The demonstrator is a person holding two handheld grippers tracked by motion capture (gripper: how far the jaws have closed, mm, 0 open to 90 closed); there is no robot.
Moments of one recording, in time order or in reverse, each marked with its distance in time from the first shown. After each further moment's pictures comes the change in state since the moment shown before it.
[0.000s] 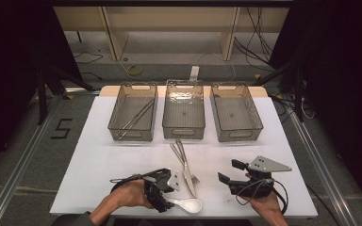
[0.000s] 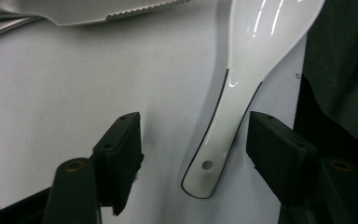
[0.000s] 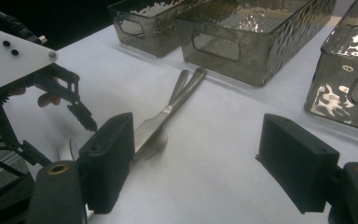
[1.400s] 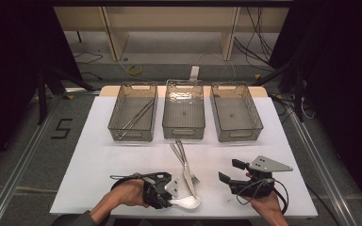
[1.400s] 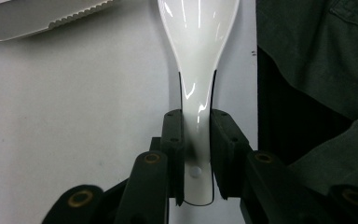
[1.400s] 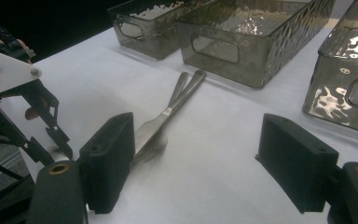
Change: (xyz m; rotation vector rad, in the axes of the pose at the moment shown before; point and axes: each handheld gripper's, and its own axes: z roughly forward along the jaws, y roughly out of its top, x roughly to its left) left arm -0.003 -0.003 -0.002 0.015 -0.102 0.139; right arm -0.001 0.001 -0.001 -0.007 -0.001 0.002
